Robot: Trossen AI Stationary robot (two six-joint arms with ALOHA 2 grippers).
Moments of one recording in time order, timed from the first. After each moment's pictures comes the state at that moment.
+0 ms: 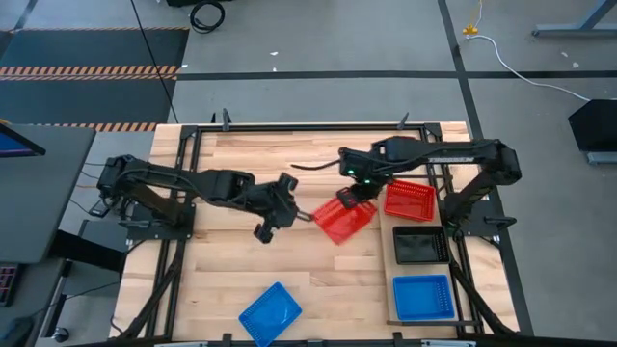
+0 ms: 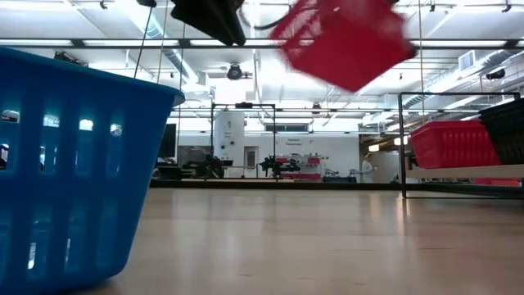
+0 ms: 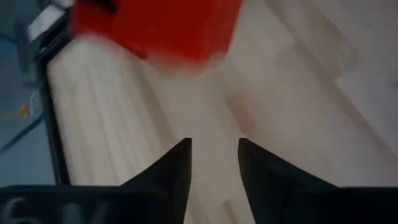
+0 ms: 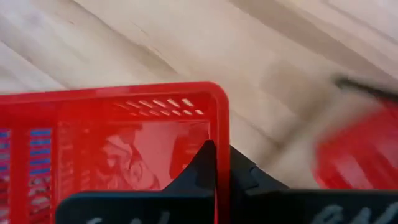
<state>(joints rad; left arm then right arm) -0.14 1.51 1.34 -0.70 -0.17 0.51 -0.06 1.54 1.45 -1.20 -0.14 0.97</state>
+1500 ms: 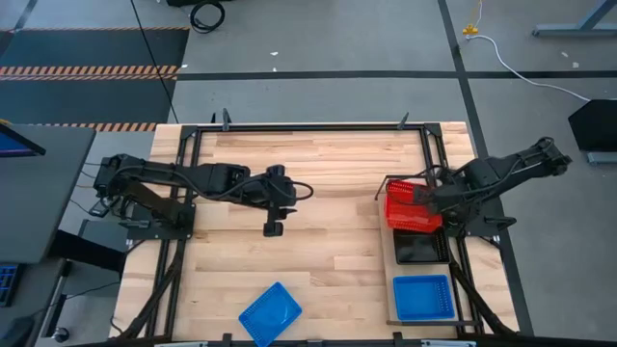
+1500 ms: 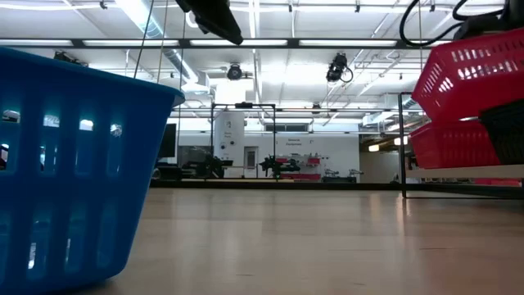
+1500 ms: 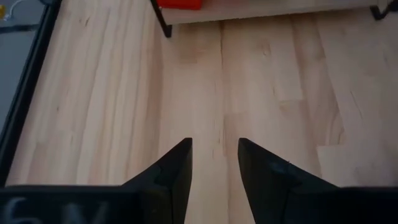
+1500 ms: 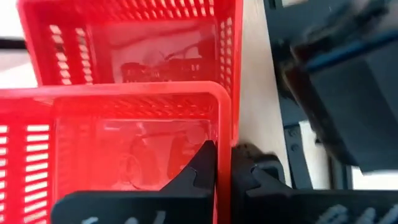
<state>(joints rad) -0.10 1.47 1.34 -0.69 -0.18 0.01 0.34 0.84 0.93 -1.57 0.08 2.19</state>
